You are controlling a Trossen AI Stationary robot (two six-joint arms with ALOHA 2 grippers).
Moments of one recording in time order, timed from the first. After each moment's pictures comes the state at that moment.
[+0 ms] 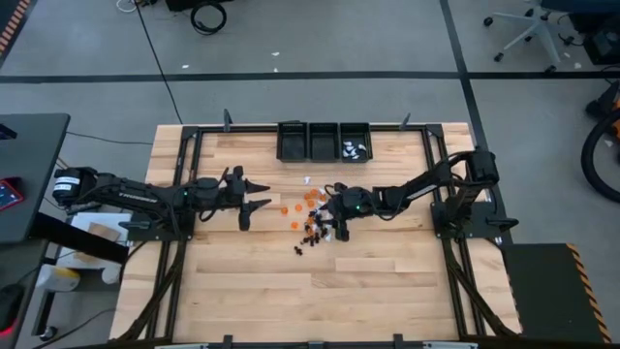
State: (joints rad) left arm 0.05 0.94 0.19 0.57 -0.14 -0.06; right arm 0.00 1.75 0.67 0.51 0.05 -0.03
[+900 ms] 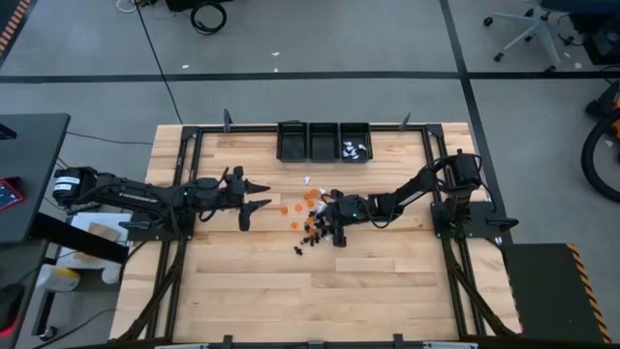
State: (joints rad) left arm 0.05 0.94 0.19 0.57 -0.14 -0.07; right arm 0.02 1.89 0.67 0.64 0.06 -0.06
